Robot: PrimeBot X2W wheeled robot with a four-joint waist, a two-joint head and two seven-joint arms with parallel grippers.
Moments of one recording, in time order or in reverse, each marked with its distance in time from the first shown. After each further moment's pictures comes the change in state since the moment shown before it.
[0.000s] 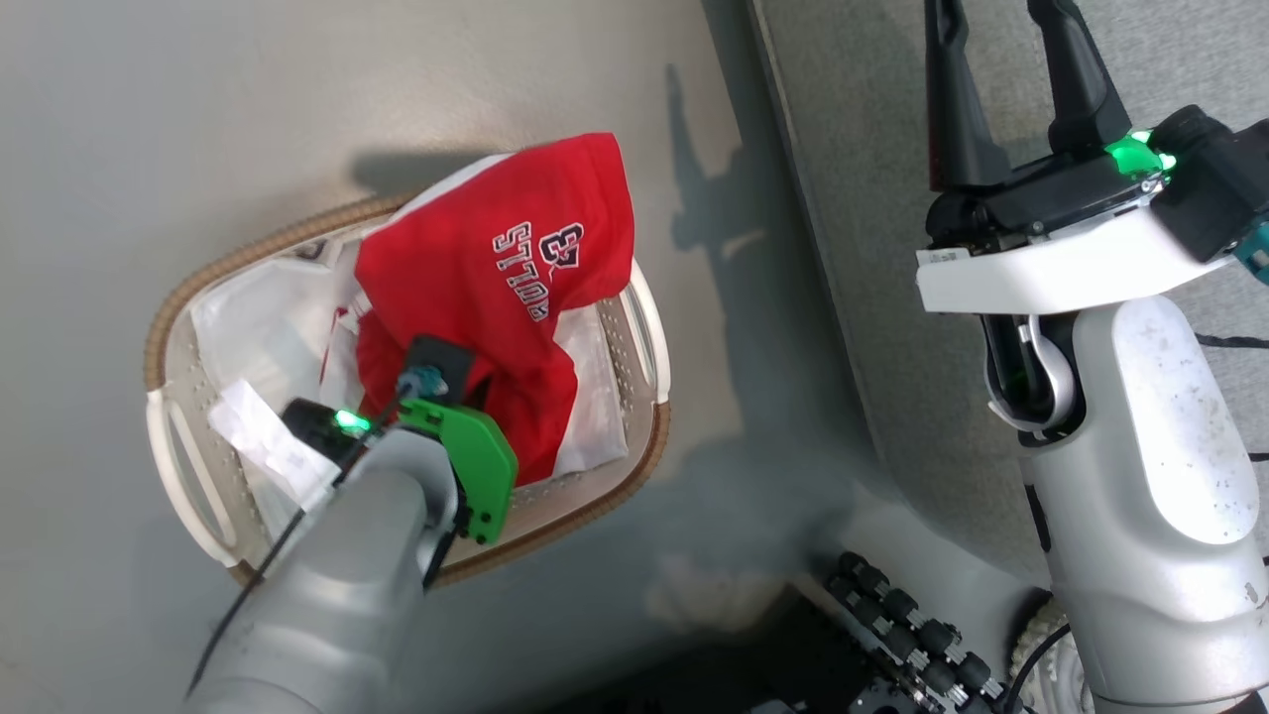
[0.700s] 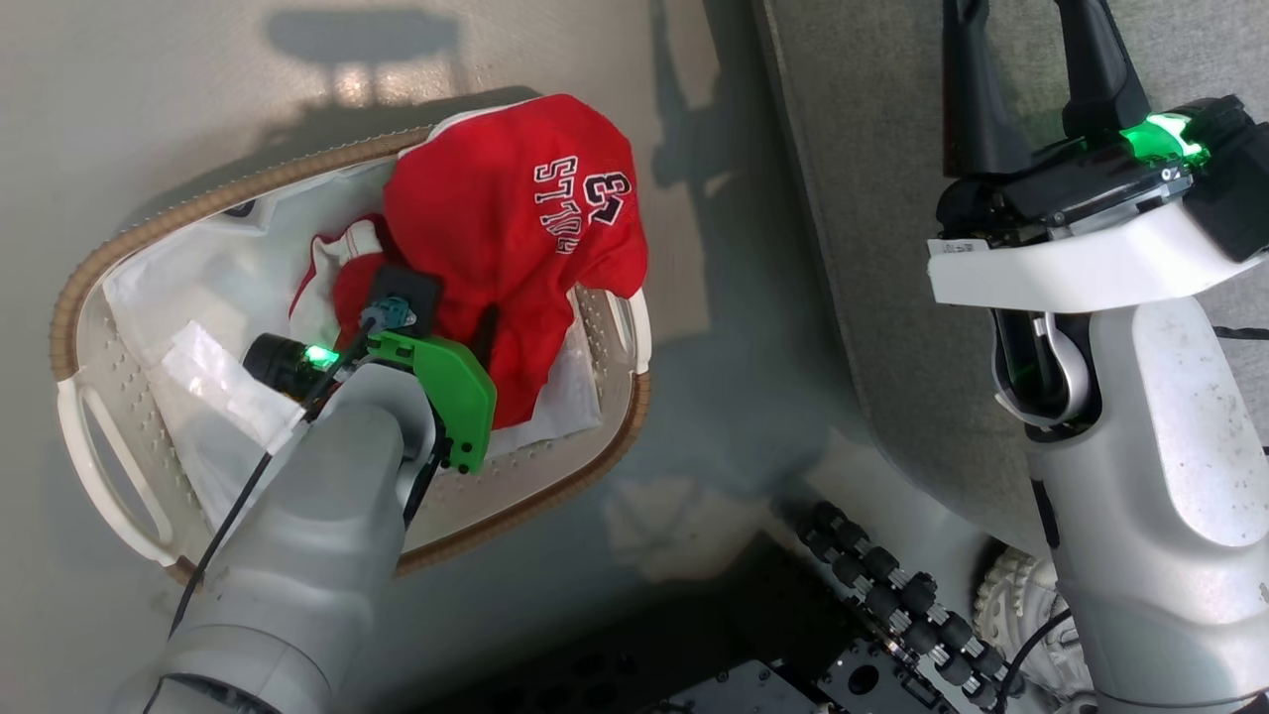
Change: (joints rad) left arm -0.084 -0.004 0.100 0.010 0.038 0.000 -0.025; right arm -0.003 -0.001 0.003 -0.054 0.037 0.000 0.000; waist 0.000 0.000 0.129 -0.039
